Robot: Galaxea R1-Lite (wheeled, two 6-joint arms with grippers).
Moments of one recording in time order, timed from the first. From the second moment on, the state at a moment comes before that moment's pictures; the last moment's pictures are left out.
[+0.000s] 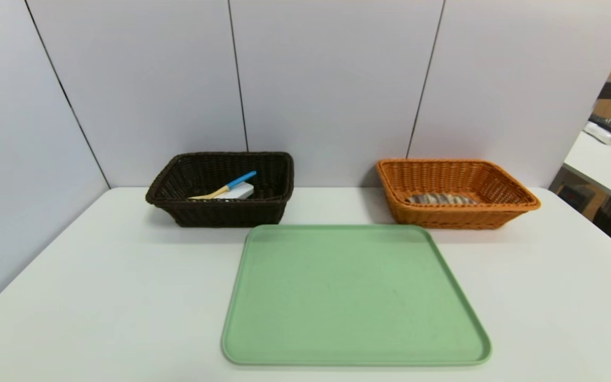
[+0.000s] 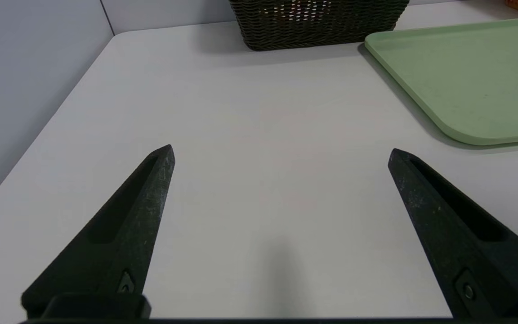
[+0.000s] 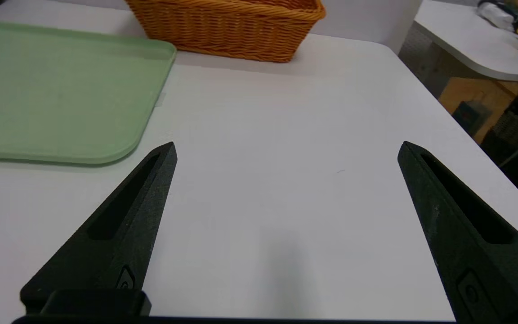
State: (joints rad) left arm 0.00 0.00 -0.03 0.00 -0.09 0.04; right arm 0.00 0.00 -0.07 0.08 -0.04 -0.15
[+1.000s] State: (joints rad) left arm 0.00 0.00 0.00 -0.04 -0.03 -0.10; right arm 0.00 0.00 -0.02 0.06 0.03 -0.08
